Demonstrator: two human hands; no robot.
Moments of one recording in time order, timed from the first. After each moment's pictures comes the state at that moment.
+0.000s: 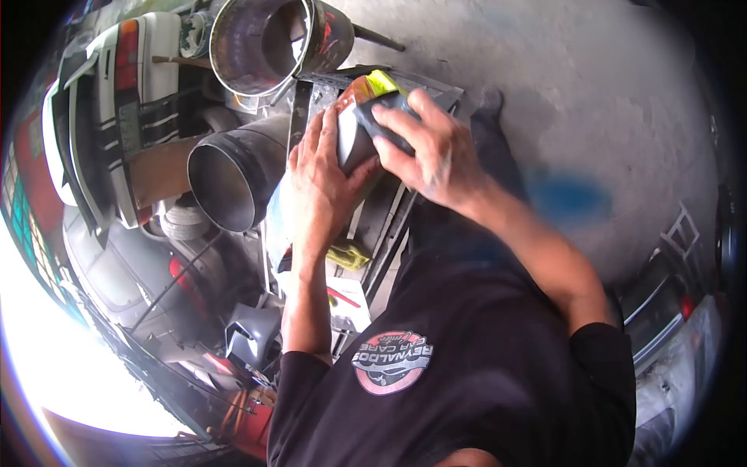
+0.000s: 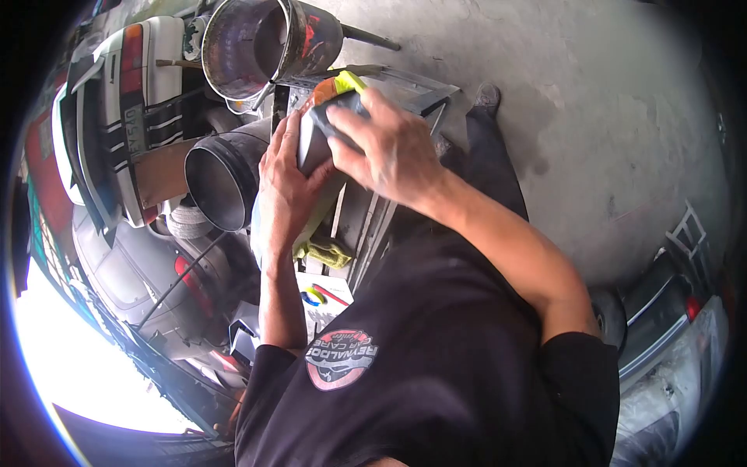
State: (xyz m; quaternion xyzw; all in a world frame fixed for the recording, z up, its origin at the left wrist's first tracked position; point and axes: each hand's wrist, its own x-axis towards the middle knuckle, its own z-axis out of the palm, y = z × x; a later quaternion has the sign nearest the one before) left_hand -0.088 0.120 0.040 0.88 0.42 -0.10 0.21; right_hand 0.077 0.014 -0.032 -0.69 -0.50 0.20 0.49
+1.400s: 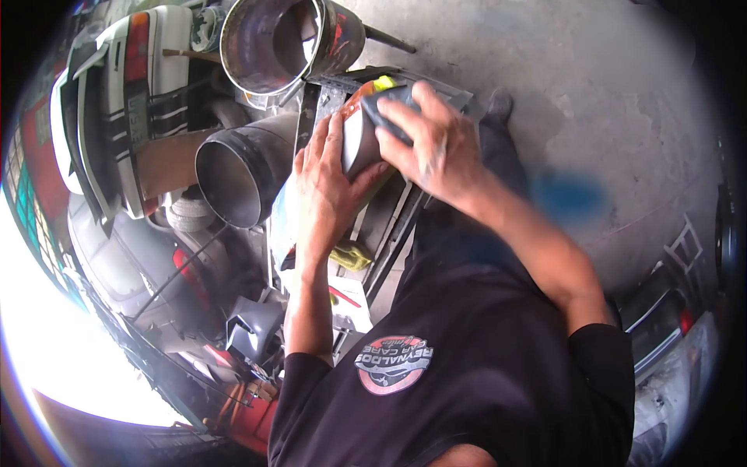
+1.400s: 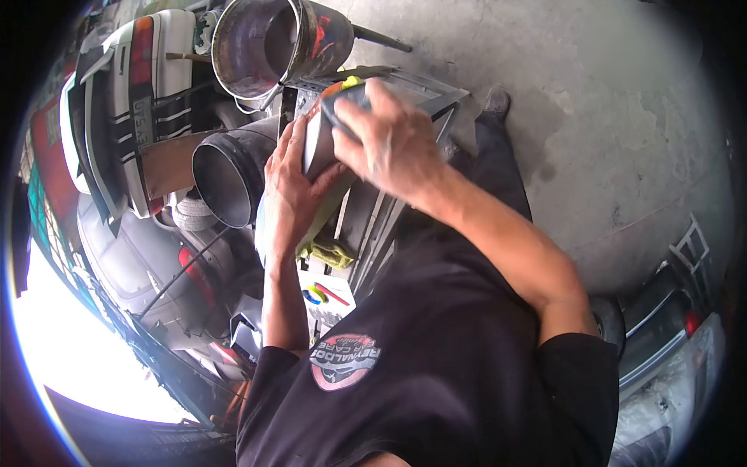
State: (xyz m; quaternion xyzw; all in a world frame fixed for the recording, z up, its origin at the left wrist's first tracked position) left_hand -0.082 0.122 0.044 0.87 0.43 -0.10 0.23; right_hand 0.087 0.029 -0.033 -0.71 -0.51 0.18 0.46
